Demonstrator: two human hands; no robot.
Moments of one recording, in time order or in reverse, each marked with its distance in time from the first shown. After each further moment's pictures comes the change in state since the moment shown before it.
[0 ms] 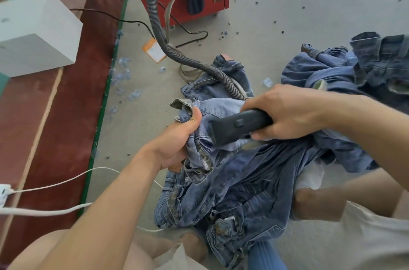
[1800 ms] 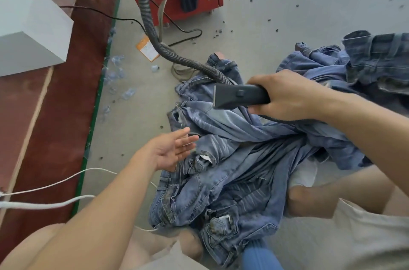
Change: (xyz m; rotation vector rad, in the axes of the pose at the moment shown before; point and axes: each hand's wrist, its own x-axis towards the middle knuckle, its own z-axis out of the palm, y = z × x) left_hand 0.044 -0.044 -0.052 -0.109 0.370 -0.308; right_hand 0.010 0.037 0.010 0.039 0.272 0.112
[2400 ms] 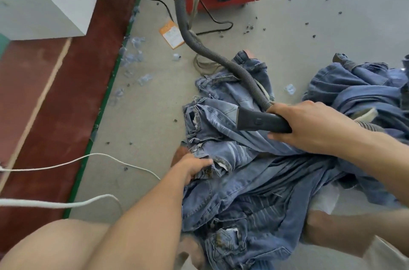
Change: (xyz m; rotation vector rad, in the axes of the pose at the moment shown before) left_hand 0.085 -0.070 -0.019 0.328 0.260 -0.120; right_hand 0.028 -0.013 0.049 -0.281 -0.169 0.062
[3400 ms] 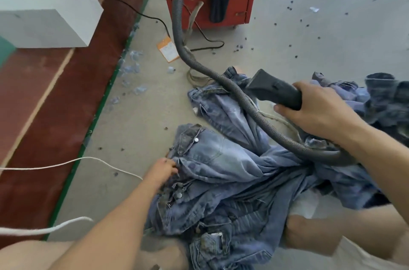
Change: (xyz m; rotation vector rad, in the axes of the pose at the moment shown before) left_hand -0.018 -0.027 -0.040 0.145 0.143 0.172; right_hand -0.020 0.032 -0.038 0.258 0.301 0.265
